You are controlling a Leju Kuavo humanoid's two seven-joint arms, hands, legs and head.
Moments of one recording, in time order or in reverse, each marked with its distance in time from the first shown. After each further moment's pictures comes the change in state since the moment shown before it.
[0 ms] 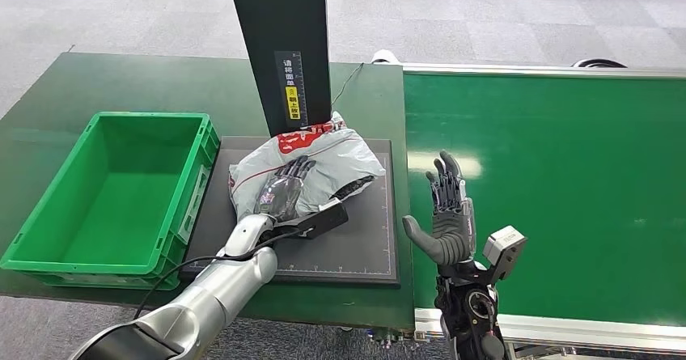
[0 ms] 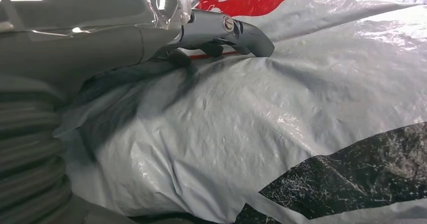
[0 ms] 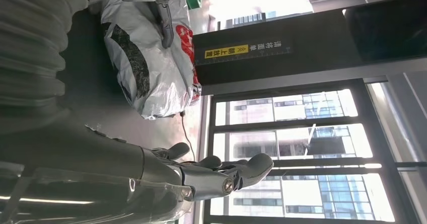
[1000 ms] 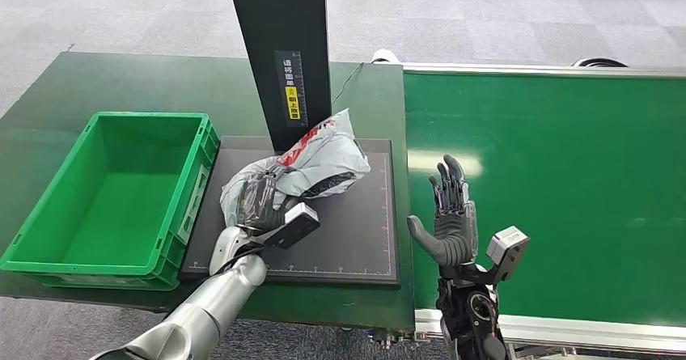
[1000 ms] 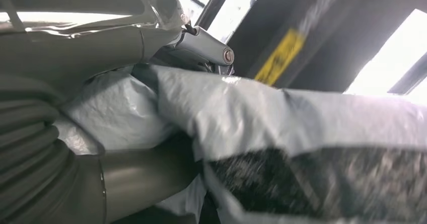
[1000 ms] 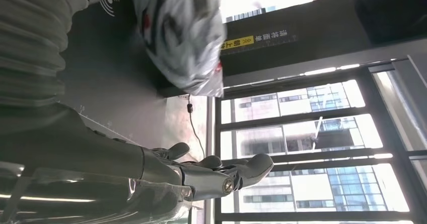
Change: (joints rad) left arm 0.130 0.005 0.153 -0.150 0.340 0.336 -0.560; right arm 0.002 0.000 -0.017 0.022 -0.038 -0.001 0.014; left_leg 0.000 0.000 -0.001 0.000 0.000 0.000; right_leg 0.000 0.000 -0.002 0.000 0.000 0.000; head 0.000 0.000
